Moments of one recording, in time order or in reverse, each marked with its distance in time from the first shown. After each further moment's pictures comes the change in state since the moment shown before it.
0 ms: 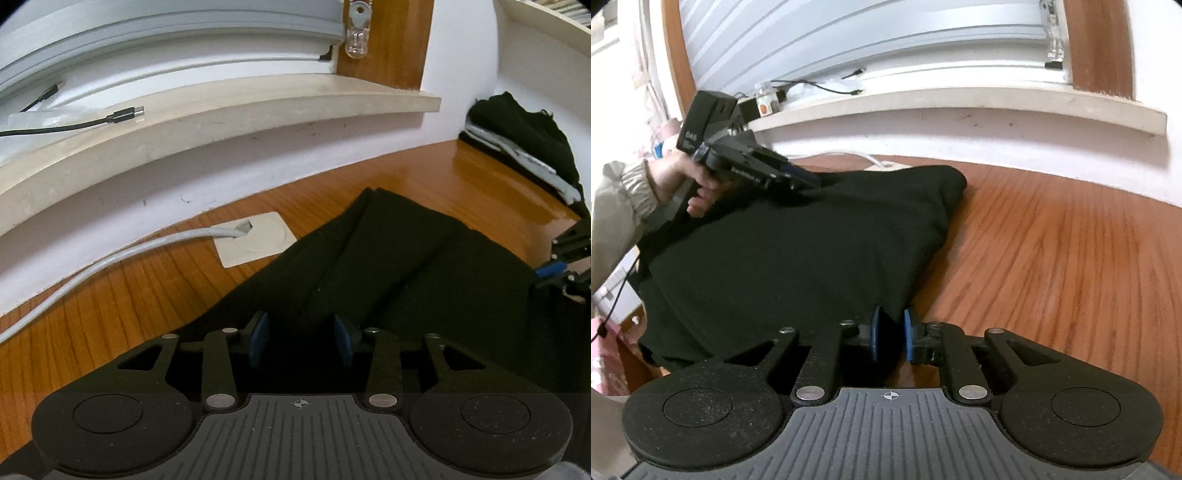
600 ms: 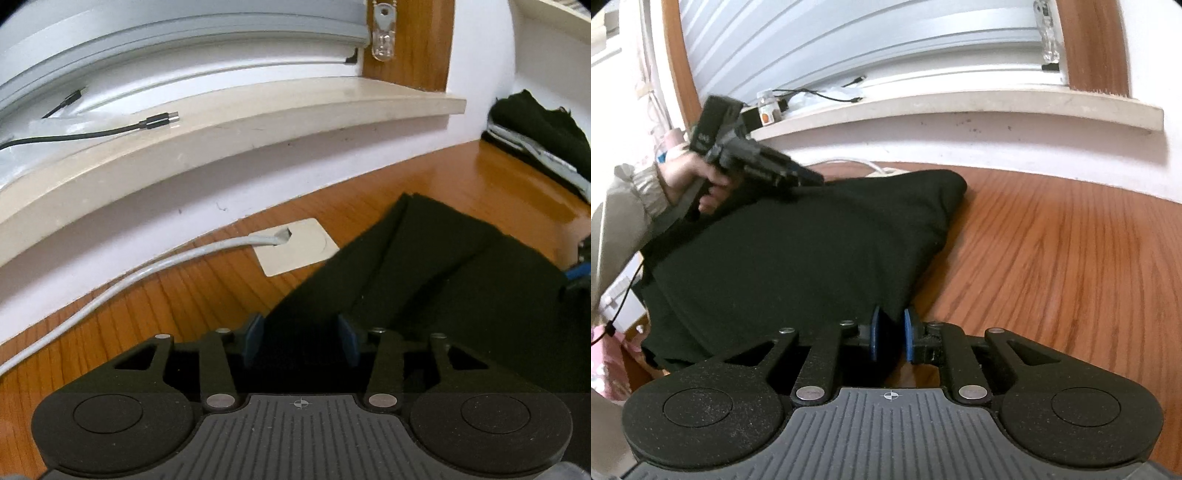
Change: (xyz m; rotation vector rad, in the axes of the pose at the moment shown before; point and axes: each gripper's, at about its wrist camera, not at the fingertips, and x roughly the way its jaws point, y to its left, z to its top) left arm 0.003 0.016 0.005 0.009 -0.015 0.074; right arm -0.003 -0.005 -0.004 0.025 -0.022 0.019
